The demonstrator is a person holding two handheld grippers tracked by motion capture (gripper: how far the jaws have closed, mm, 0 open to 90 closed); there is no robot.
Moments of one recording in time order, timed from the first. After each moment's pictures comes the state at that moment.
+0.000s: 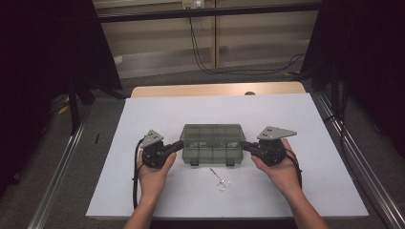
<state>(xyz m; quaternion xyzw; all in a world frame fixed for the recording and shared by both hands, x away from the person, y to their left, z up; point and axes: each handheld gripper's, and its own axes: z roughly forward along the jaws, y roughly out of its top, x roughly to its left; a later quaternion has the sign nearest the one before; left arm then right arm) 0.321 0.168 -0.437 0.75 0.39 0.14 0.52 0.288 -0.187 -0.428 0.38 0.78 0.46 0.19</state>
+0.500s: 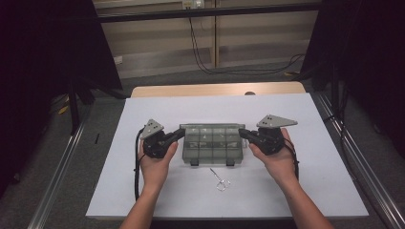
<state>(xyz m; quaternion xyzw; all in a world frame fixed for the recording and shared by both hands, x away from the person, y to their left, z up) 0.335 0.158 -0.415 0.73 0.37 0.16 0.55 0.307 -0.183 -0.405 0.39 0.76 0.48 0.22</state>
